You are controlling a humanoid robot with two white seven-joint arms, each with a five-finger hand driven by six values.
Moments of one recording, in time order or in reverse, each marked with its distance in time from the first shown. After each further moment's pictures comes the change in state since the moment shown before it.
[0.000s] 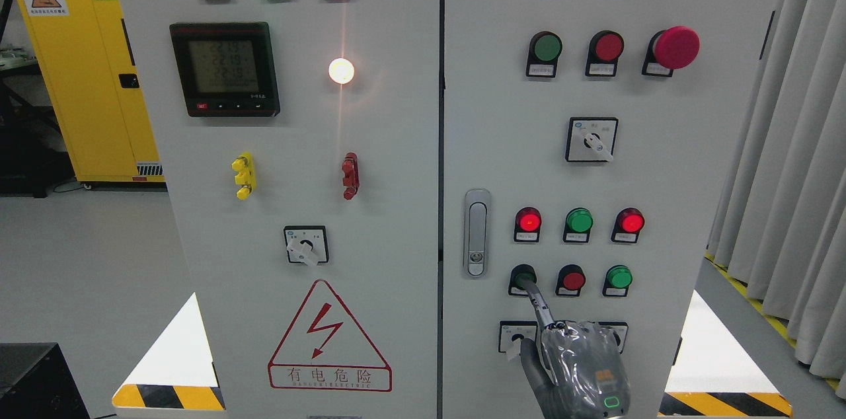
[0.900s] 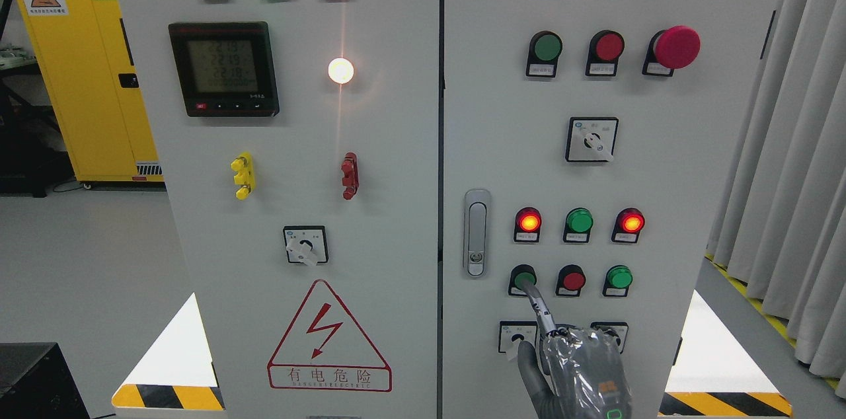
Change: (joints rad) left arm 0.000 0.000 0.000 0.000 0.000 0.000 0.000; right arm 0.050 0.005 0.044 -0.064 -0.074 -0.007 -0.058
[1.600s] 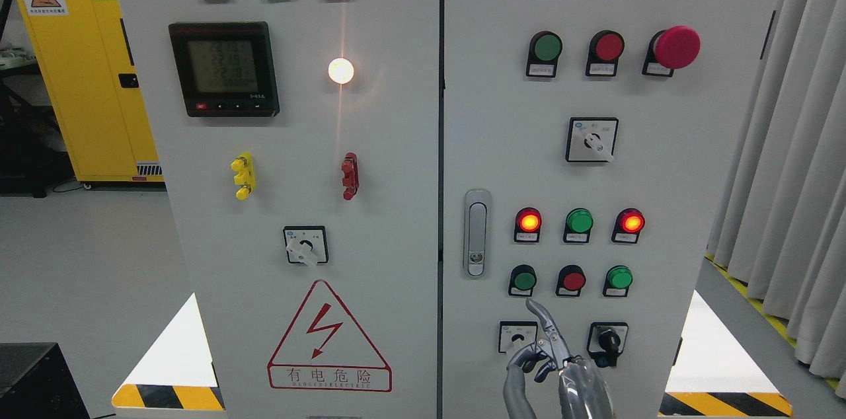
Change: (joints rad) left arm 0.000 0.000 0.000 0.000 0.000 0.000 0.000; right arm 0.127 0.001 0.076 -0.114 -0.650 0.008 0.083
